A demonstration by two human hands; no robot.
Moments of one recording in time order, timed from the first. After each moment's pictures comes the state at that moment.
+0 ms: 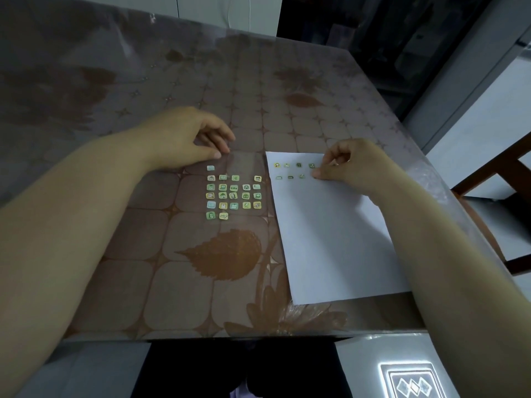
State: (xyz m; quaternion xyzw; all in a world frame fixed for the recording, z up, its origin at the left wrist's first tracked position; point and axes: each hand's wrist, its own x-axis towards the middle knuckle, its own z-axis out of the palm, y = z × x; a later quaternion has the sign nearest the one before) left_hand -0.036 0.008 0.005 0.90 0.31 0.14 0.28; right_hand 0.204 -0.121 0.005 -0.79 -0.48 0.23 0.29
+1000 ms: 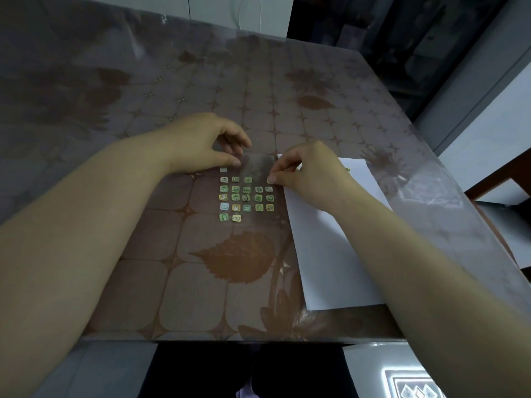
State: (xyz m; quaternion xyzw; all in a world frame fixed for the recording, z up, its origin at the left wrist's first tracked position) left_hand -0.033 0.007 0.002 0.91 0.30 0.13 0.24; right_hand 0.133 -0.100 -0.003 -0.74 -0.60 0.19 0.26
